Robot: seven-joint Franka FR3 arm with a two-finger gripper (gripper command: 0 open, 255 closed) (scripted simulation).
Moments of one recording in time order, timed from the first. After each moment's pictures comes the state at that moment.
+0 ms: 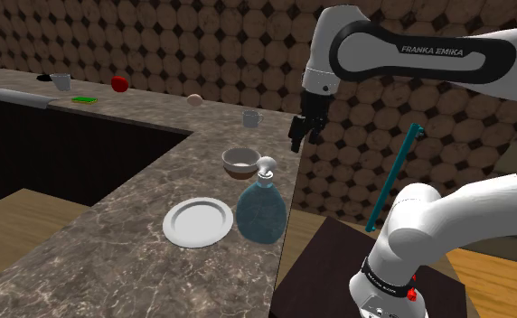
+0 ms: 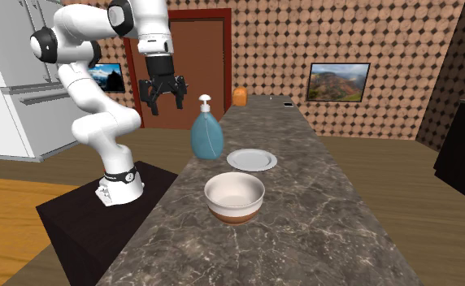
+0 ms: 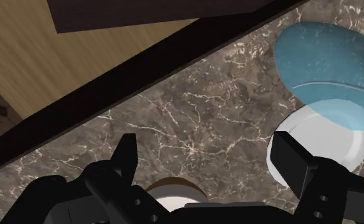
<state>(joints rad) 0.01 -0.79 0.02 -2.40 0.04 1.66 0.12</state>
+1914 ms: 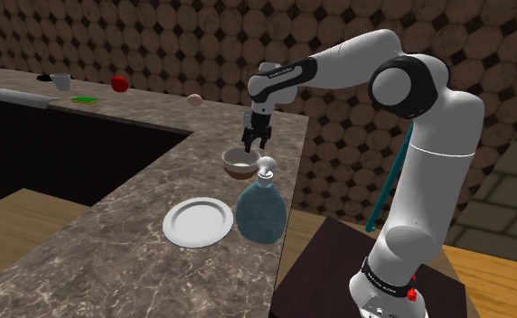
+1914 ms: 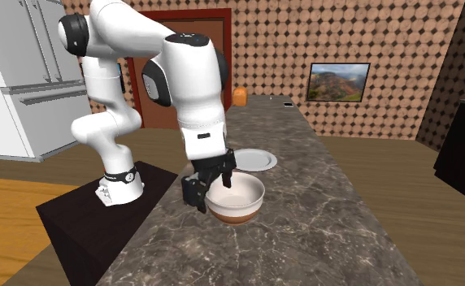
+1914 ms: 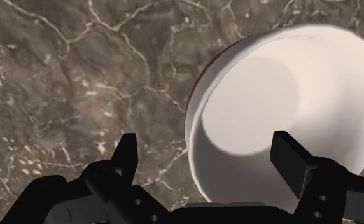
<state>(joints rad) -0.04 0.15 -0.19 -1.89 0.20 2.00 -0.23</state>
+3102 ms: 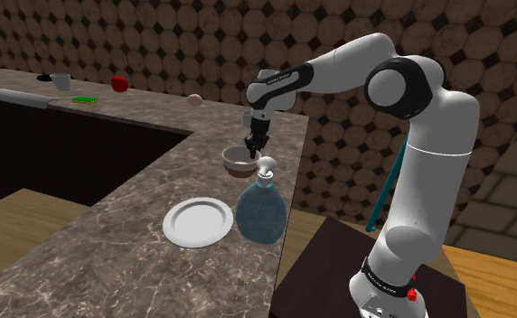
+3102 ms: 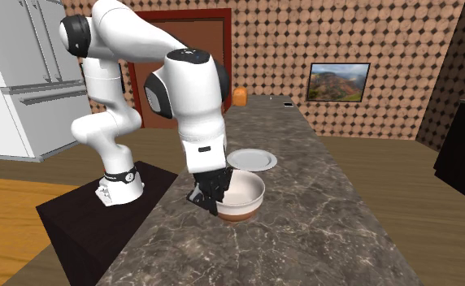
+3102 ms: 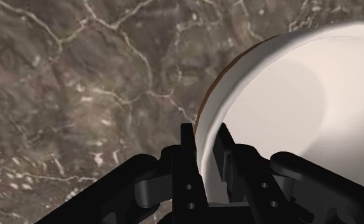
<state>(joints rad) -0.04 0.17 -0.19 -1.92 0.21 2.05 -0.25</state>
